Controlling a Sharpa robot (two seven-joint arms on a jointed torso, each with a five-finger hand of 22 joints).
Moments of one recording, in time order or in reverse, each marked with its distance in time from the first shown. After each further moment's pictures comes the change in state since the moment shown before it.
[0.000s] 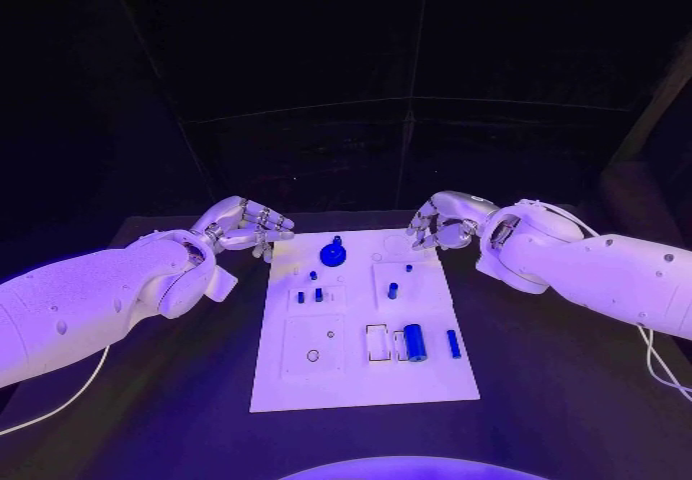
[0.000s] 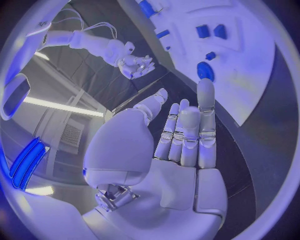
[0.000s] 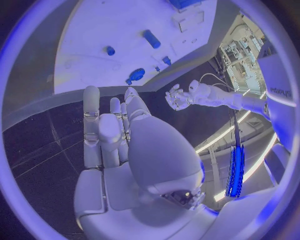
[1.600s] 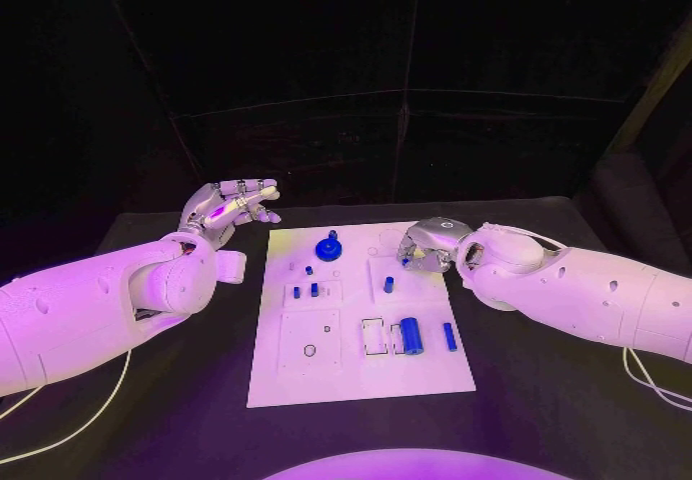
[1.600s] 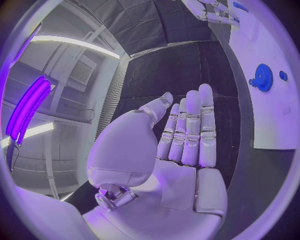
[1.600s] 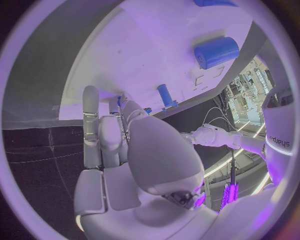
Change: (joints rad) left arm -0.010 0.000 -0.002 0.081 0.591 -0.082 0.226; left_hand 0.051 0.052 0.010 -0.013 0.000 -0.018 0.032 -0.005 -0.009 0.000 0.022 0.051 0.000 -0.152 0.029 -0.114 -0.120 -0.001 -0.121 0.026 -0.128 -0.082; right arm -0.084 0.076 -0.005 -0.052 -0.285 0.048 -0.073; right_hand 0.005 -0.018 0.241 0.013 -0.137 0.067 0.020 -0.098 0.001 0.047 0.028 -0.186 -0.189 0.011 0.018 0.054 0.082 0.000 0.020 0.021 0.024 0.012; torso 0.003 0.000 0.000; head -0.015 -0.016
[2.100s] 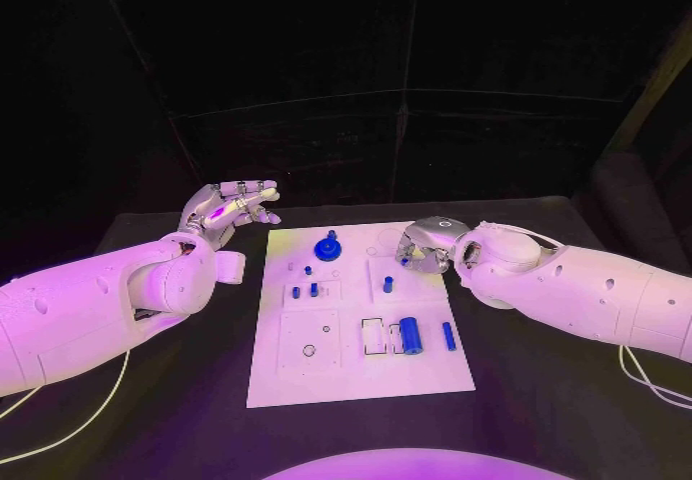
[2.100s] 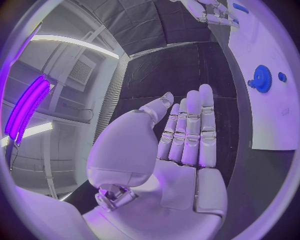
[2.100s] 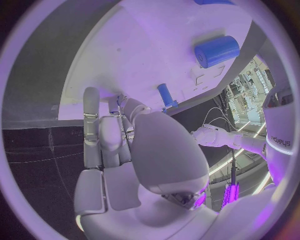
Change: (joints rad) left arm 0.000 0.001 0.000 -0.003 -0.002 0.009 -0.014; left_hand 0.008 0.000 0.004 -0.004 0.000 -0.006 0.006 0.000 0.000 -0.008 0.001 0.005 -0.002 -0.008 0.001 0.000 -0.005 0.000 -0.007 0.000 0.000 0.000; right arm 0.000 0.006 0.003 -0.005 -0.001 0.008 -0.004; right_hand -0.043 -0.084 0.255 -0.039 0.000 0.040 -0.002 -0.014 0.000 0.057 -0.008 -0.039 0.000 0.002 -0.003 0.012 0.009 0.000 -0.015 -0.008 0.031 0.020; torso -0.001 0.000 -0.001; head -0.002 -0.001
